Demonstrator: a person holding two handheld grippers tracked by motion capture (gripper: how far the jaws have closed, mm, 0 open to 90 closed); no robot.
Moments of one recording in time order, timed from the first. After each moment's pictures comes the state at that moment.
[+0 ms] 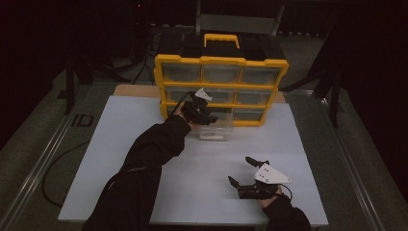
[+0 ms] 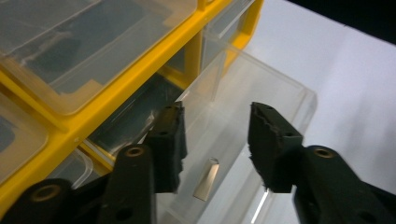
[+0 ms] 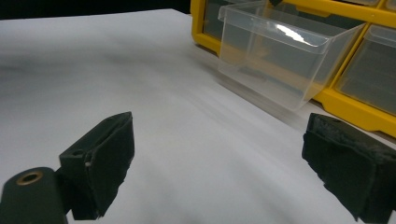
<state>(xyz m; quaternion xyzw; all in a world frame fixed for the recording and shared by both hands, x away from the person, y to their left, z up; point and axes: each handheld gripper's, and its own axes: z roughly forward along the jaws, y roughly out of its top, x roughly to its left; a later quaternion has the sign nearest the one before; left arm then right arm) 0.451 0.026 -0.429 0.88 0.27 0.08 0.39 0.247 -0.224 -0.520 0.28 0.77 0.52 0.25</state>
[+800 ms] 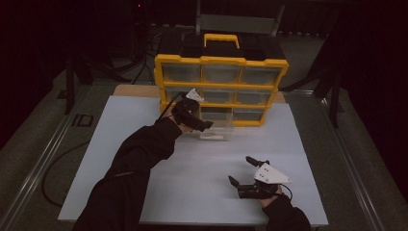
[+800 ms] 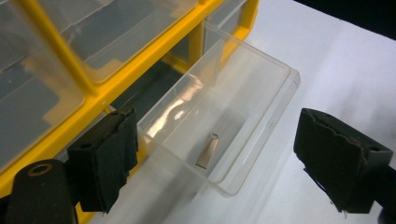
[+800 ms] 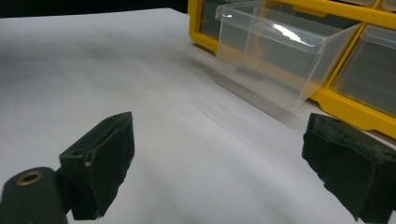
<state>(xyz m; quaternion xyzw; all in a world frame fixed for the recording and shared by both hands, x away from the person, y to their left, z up) 0.432 0.051 -0.418 0.88 0.27 0.09 0.39 0.248 -0.225 -0.520 0.28 0.77 0.52 0.25</state>
